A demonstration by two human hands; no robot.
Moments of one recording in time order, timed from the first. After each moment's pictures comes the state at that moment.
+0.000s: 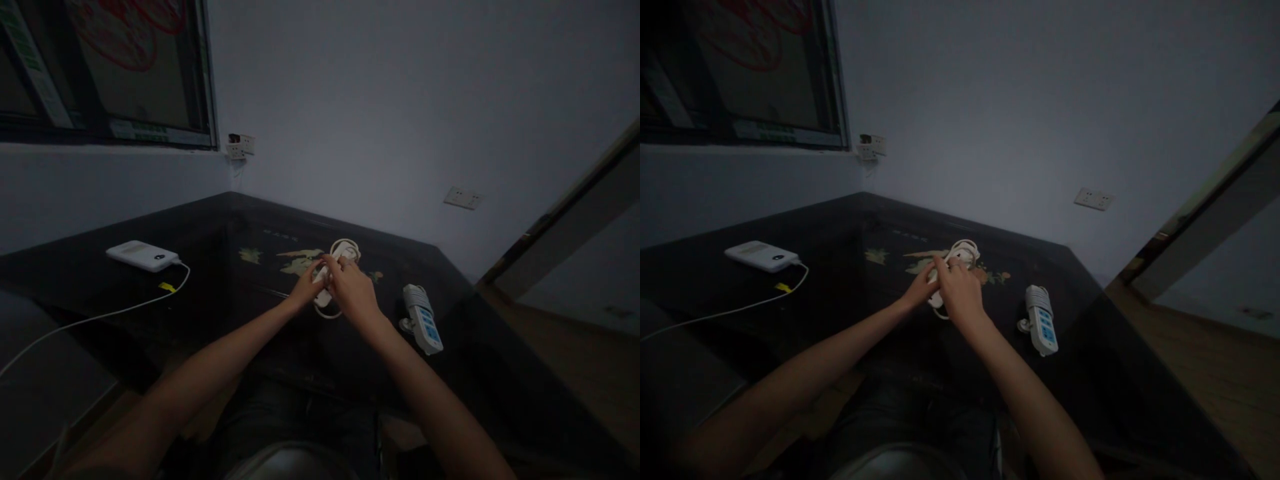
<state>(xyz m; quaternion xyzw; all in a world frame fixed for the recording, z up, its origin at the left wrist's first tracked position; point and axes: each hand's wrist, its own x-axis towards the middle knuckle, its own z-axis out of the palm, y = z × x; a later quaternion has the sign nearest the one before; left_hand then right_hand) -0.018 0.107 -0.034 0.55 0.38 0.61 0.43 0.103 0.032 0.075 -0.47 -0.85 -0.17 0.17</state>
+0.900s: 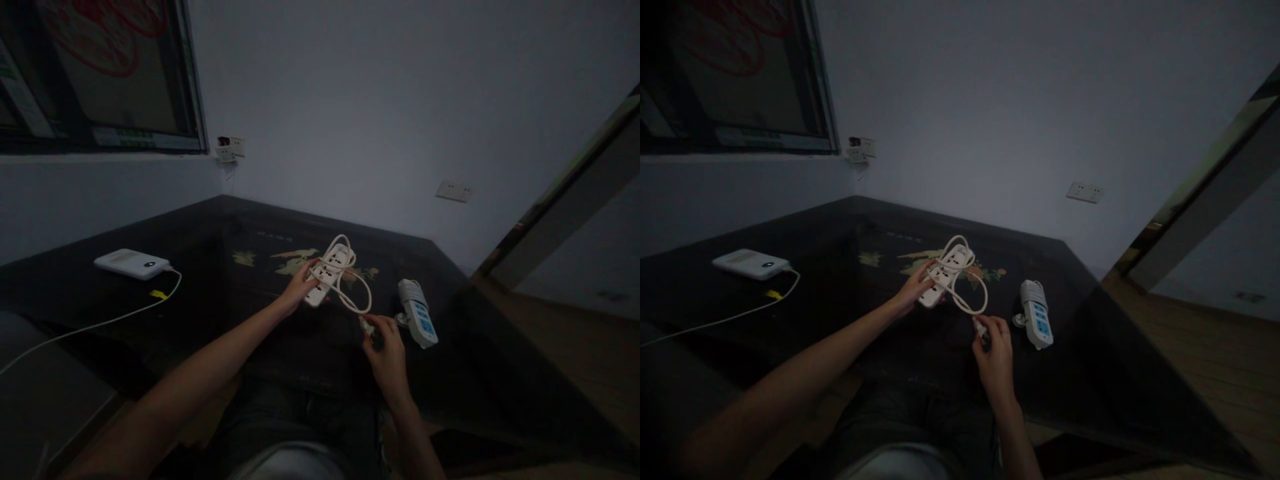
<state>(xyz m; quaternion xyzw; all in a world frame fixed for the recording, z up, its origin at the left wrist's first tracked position) -0.016 0.095 -0.025 0.45 0.34 0.57 0.61 0.199 -0.017 -0.043 -0.53 -0.70 0.06 0.47</state>
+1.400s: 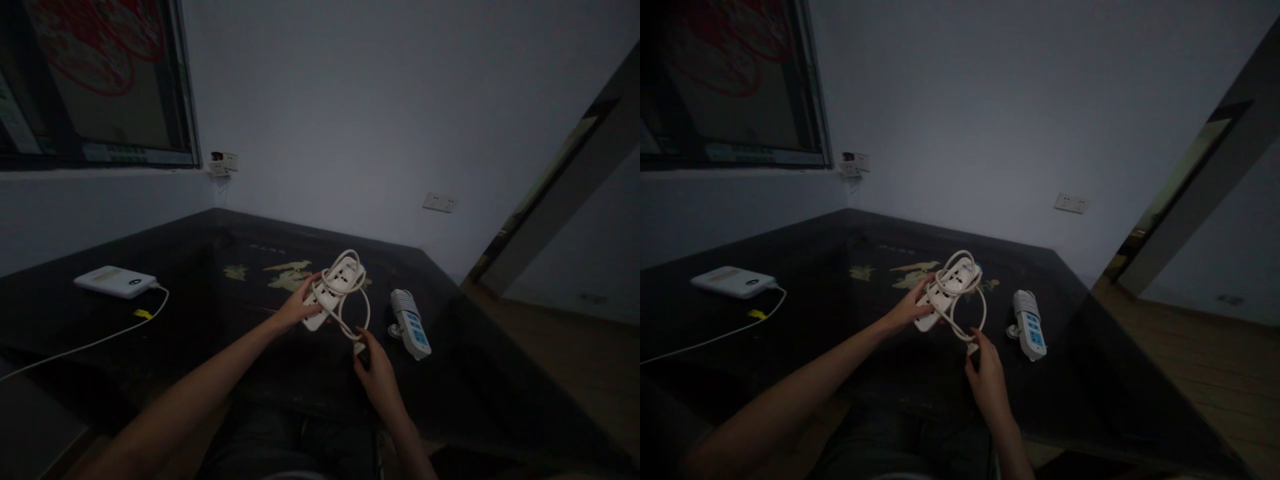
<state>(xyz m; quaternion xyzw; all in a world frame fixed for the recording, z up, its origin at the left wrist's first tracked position) -0.014 0.081 -0.018 0.57 0.27 0.51 0.58 0.207 -0.013 -0.069 -0.54 -0.71 0.13 0.42</state>
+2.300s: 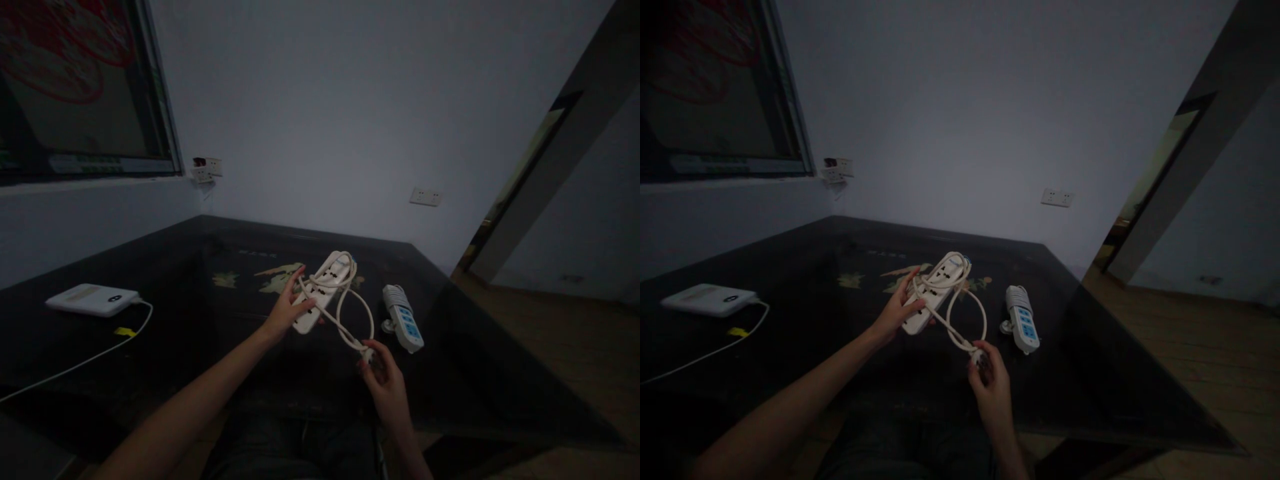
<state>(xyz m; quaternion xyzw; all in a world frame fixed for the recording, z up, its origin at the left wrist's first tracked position) -0.009 0.062 -0.001 0.51 0.25 0.54 0.62 0.208 -0.043 -0.057 -0.50 -0.53 0.35 0.59</state>
